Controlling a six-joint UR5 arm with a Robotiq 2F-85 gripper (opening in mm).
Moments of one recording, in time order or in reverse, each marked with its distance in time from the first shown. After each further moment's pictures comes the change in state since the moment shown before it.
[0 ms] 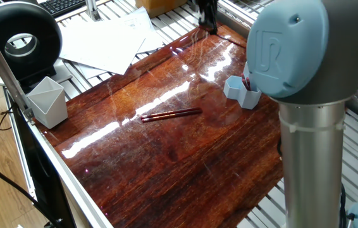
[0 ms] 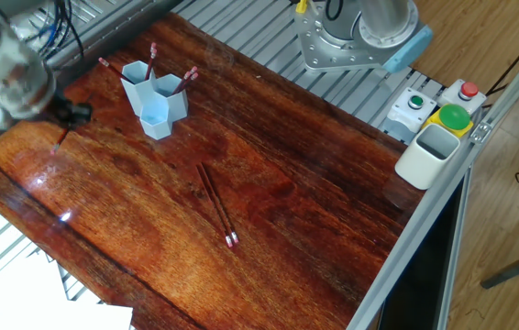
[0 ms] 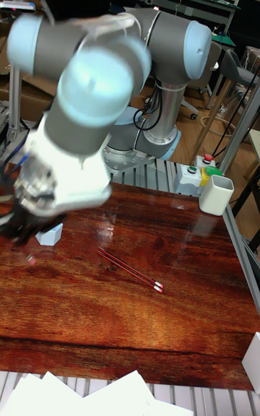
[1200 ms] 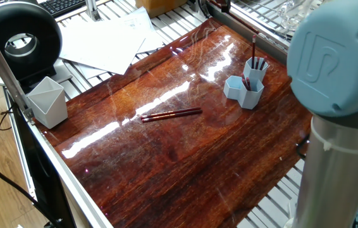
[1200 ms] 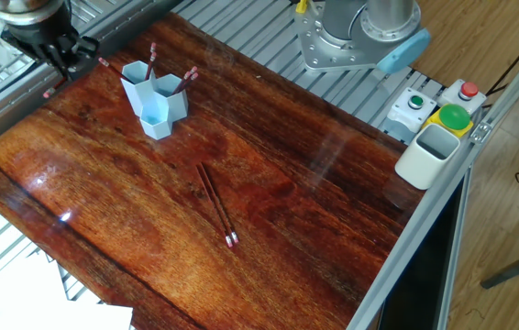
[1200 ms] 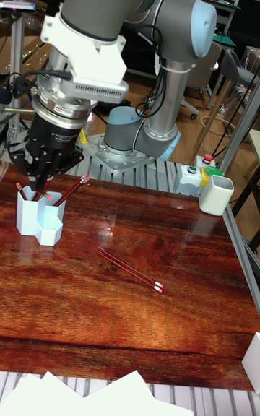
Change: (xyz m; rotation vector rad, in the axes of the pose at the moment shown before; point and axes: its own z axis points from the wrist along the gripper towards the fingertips) arm 0.046 0.002 -0.056 0.052 -0.141 0.069
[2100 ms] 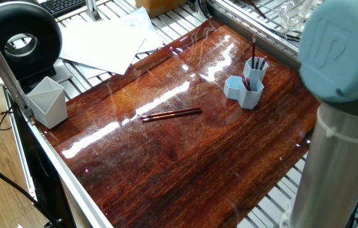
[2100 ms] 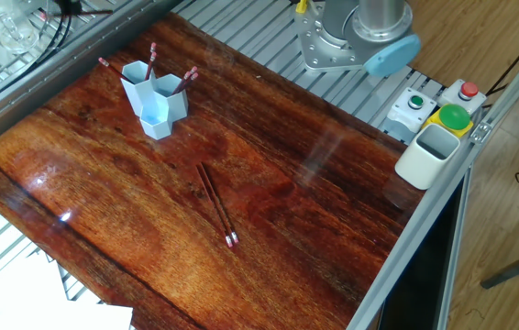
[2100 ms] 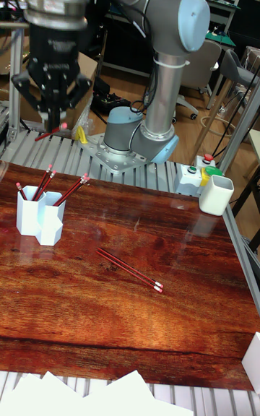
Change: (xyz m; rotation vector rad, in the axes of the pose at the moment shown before) arm 0.052 0.019 -0.102 -0.208 -0.244 -0.045
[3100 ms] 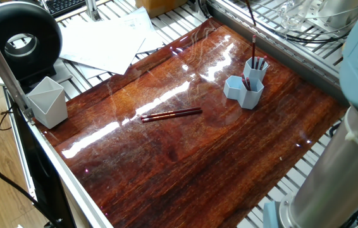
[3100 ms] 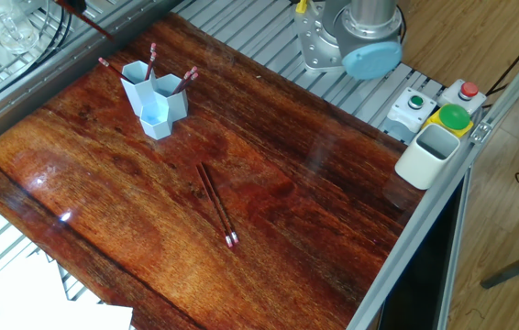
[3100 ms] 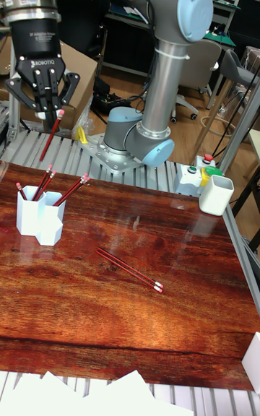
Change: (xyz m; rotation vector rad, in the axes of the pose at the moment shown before) arm 0.000 0.001 0.008 -0.077 -0.364 -0.091
